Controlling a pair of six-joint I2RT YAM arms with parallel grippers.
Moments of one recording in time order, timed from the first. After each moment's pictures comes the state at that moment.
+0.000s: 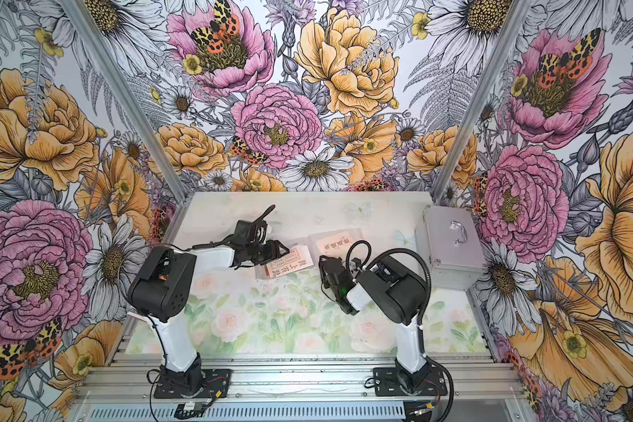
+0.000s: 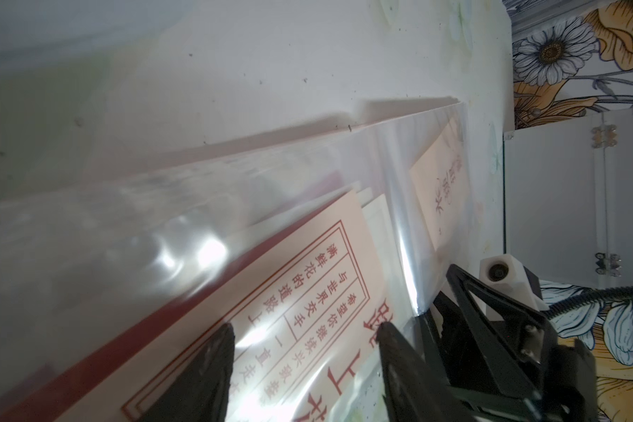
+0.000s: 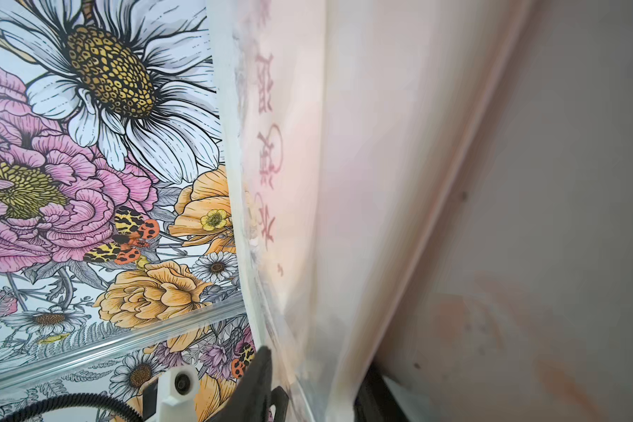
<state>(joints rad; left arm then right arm) -0.30 1.89 1.04 -0.05 0.49 -0.56 0.62 1.99 0.62 0.94 0.24 1.69</state>
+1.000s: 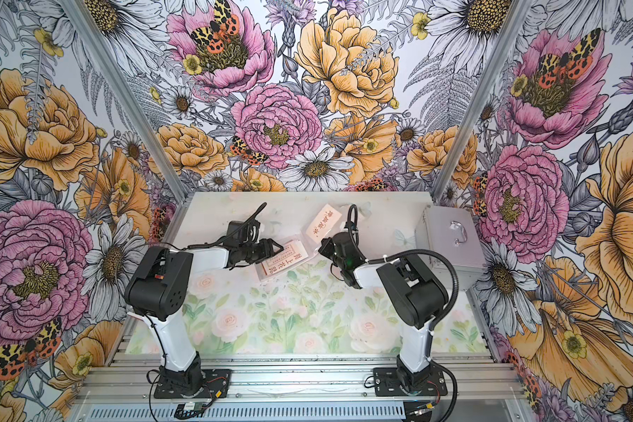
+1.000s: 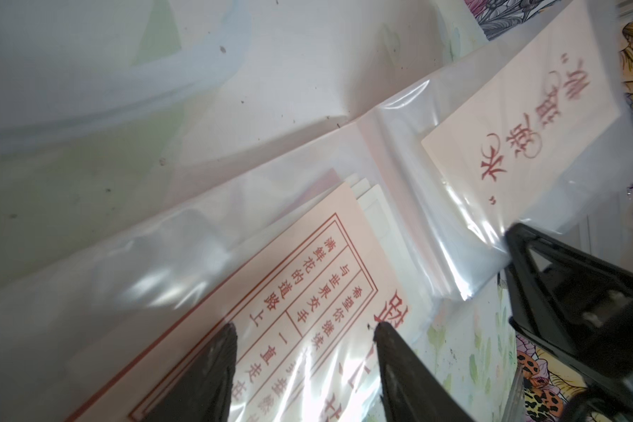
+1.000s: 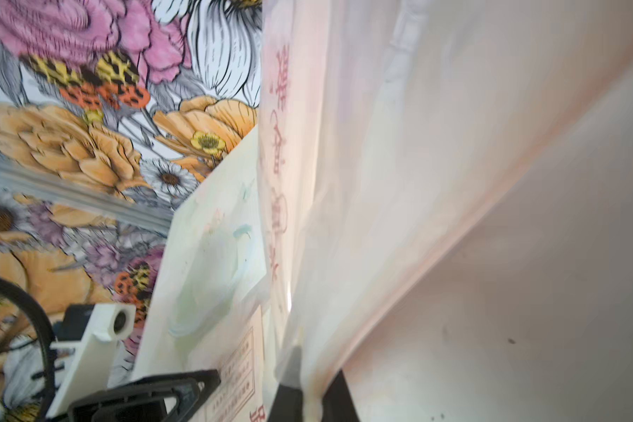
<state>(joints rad) -0.25 1.90 1.00 0.03 0.51 -0.55 0.53 1.81 0.90 0.44 0.05 0.80</state>
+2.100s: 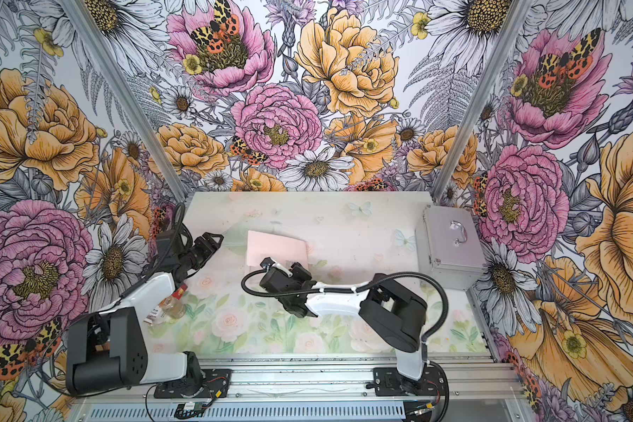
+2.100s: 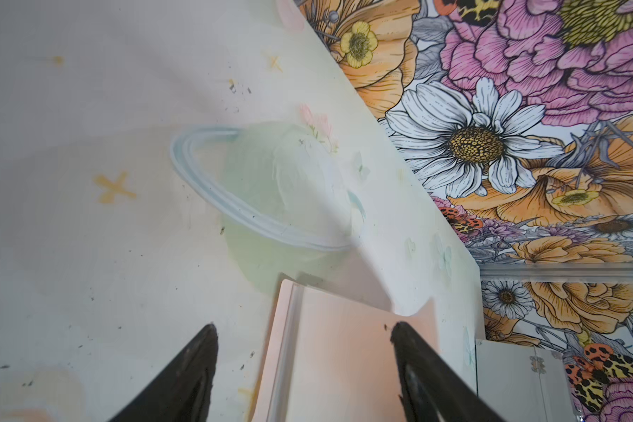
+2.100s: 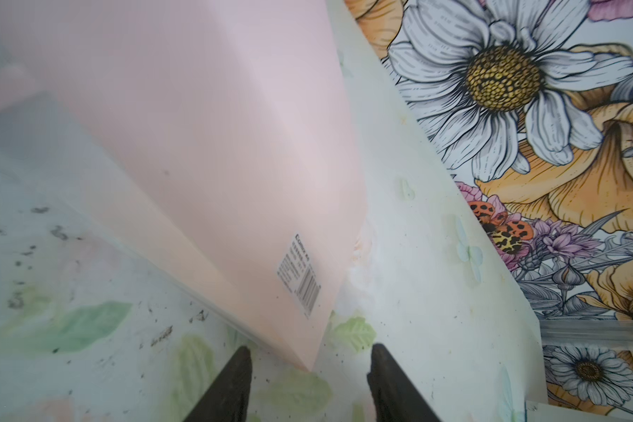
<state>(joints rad) 0.17 1.32 0.69 0.00 0.36 -0.70 1.09 1.76 1.09 -0.14 0.72 -0.11</state>
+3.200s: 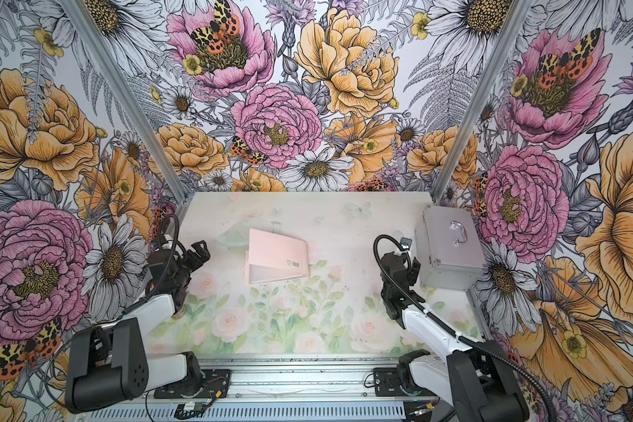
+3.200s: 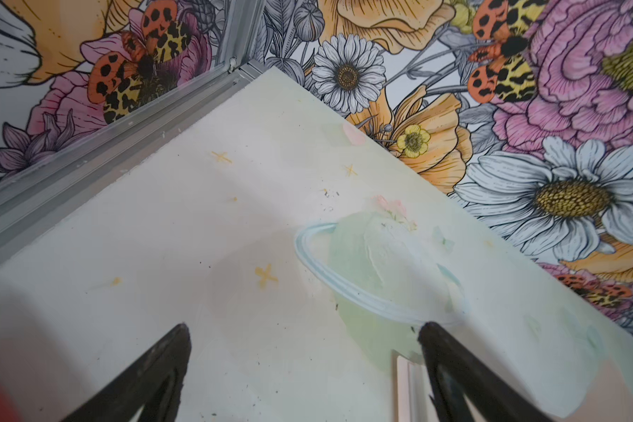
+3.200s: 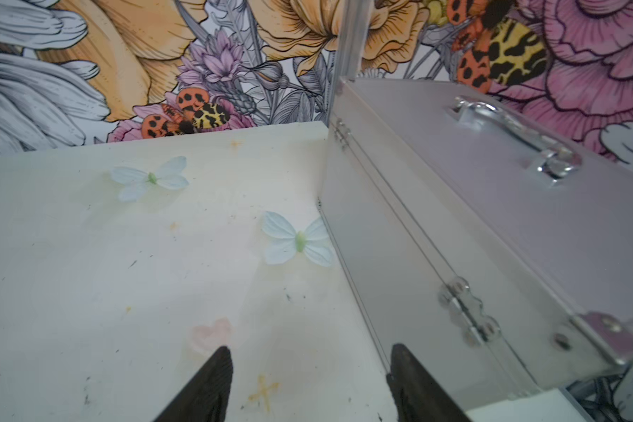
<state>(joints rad) 0.21 1.29 0.44 0.41 0.07 -0.44 0.23 1.11 0.39 0.30 0.64 0.21</state>
